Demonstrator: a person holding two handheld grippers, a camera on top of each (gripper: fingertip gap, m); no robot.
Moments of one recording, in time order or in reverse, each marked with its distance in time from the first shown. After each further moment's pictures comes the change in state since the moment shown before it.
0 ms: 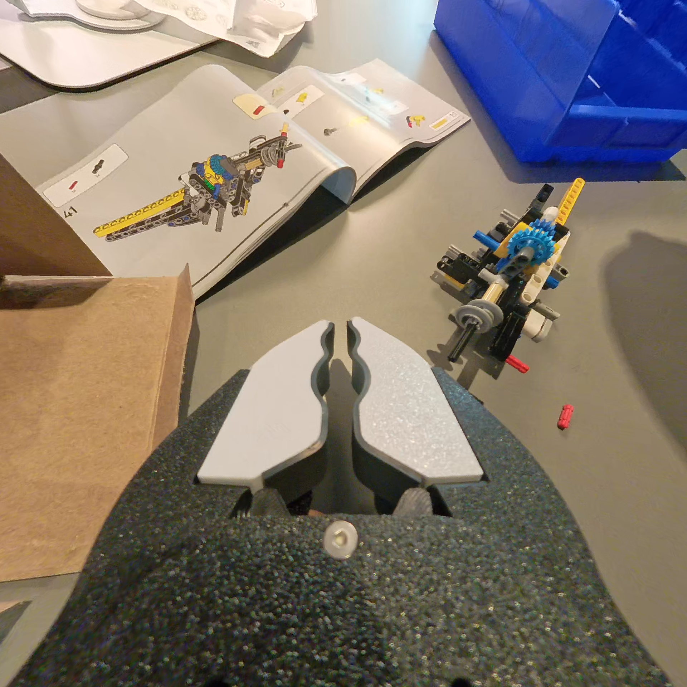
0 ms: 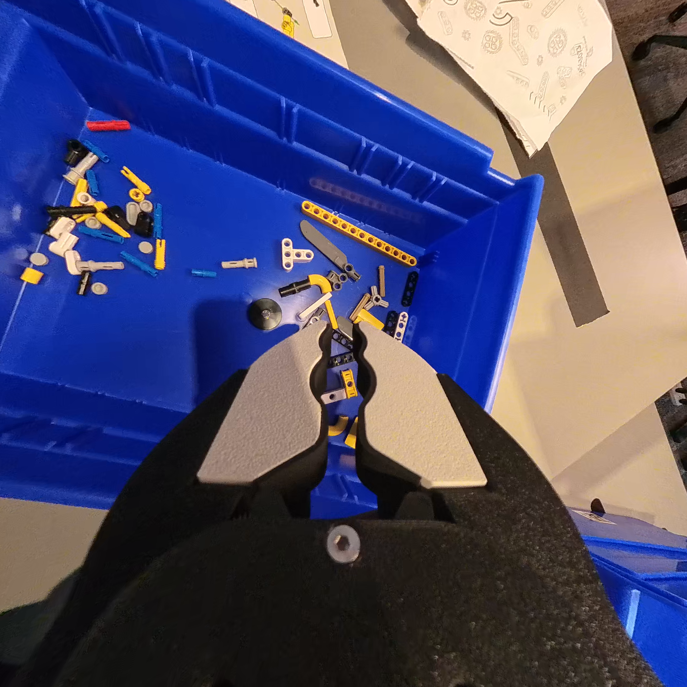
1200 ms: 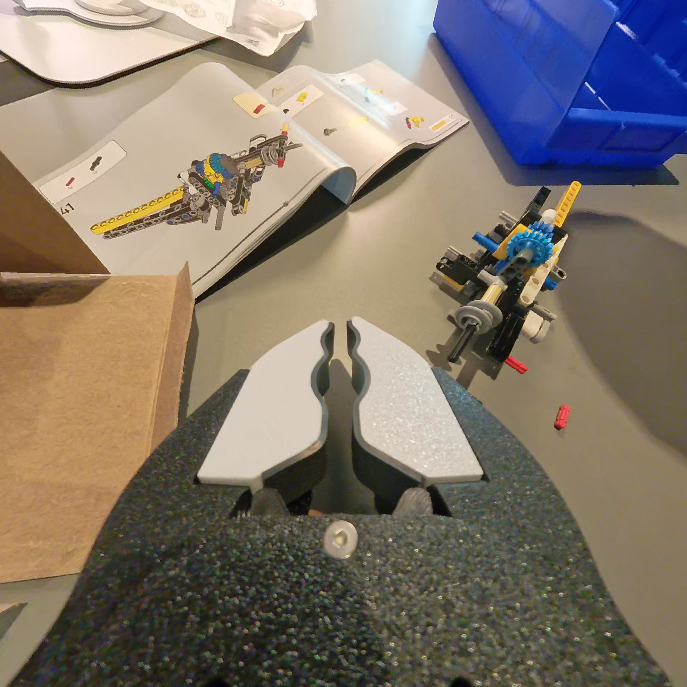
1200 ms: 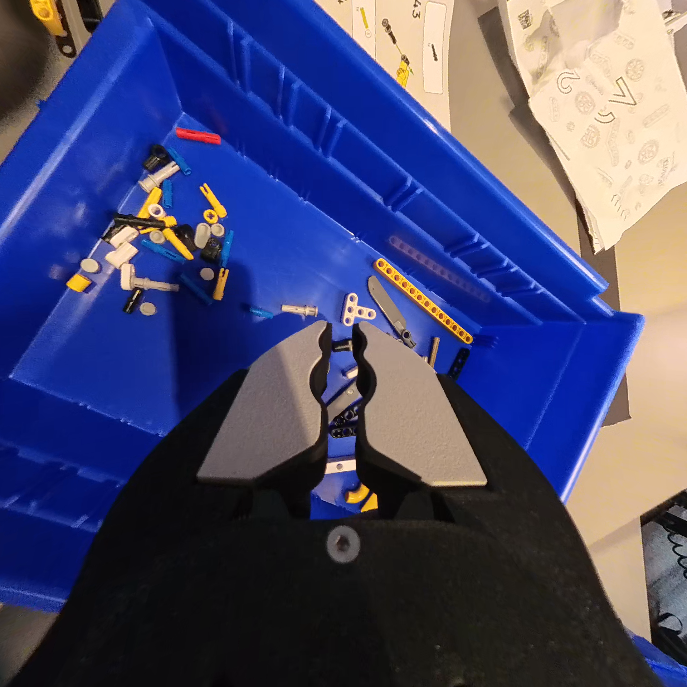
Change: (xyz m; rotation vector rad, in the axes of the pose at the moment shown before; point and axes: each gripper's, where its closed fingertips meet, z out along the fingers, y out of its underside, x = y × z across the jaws) left arm 0.000 0.000 0.000 0.000 0.009 -0.012; right arm -0.047 -0.028 0.033 -0.002 -0.084 -0.215
